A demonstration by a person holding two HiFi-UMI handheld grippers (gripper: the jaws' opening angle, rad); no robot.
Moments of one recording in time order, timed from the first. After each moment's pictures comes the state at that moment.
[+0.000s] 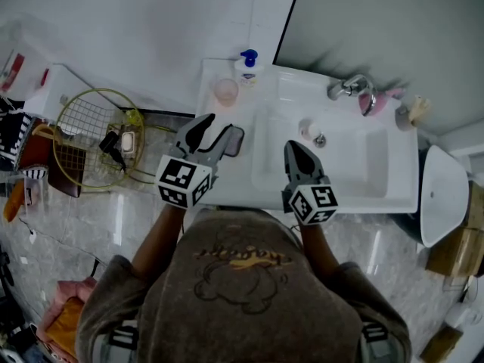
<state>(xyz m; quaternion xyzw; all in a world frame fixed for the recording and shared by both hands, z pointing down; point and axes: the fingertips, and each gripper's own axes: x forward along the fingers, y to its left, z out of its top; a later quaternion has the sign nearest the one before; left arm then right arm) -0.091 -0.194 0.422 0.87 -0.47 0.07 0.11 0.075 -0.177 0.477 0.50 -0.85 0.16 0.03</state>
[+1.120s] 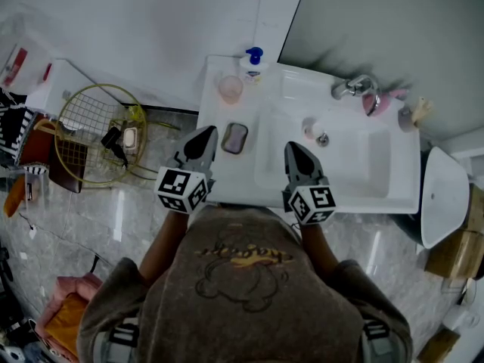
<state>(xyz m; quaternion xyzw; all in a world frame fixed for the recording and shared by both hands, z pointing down) -0.123 -0.177 0.452 0.85 -0.51 0.02 0.14 0.067 -0.171 0.489 0.49 -0.86 0.14 0.04</state>
